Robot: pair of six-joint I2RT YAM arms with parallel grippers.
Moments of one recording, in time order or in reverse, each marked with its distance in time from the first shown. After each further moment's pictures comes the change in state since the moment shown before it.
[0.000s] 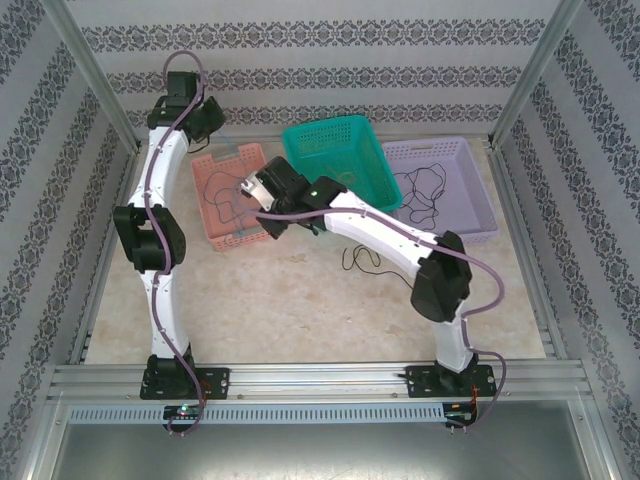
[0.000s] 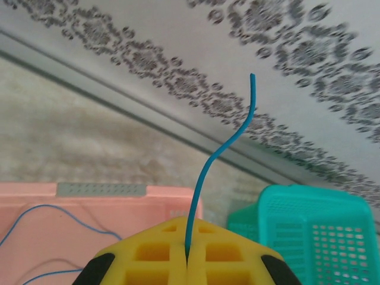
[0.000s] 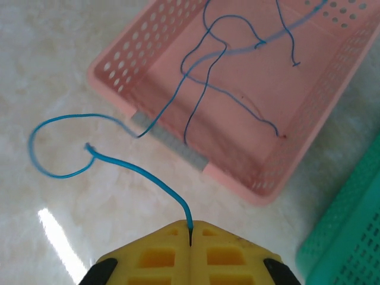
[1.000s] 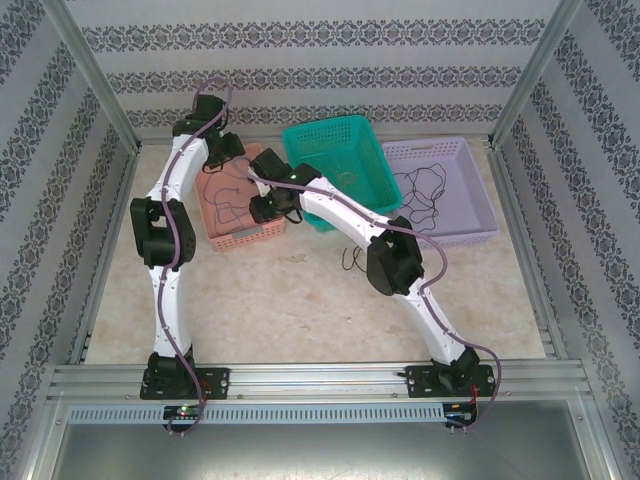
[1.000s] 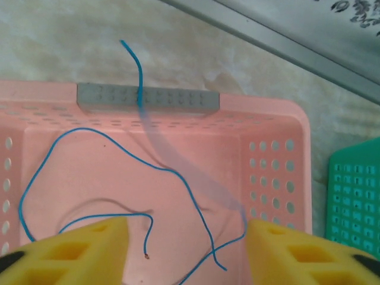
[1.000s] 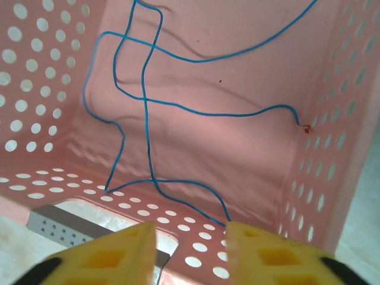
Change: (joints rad) left arm -0.070 0.070 -0.080 -0.139 -0.112 0.088; right arm -0.098 0.394 0.402 -0.150 -0.100 0.337
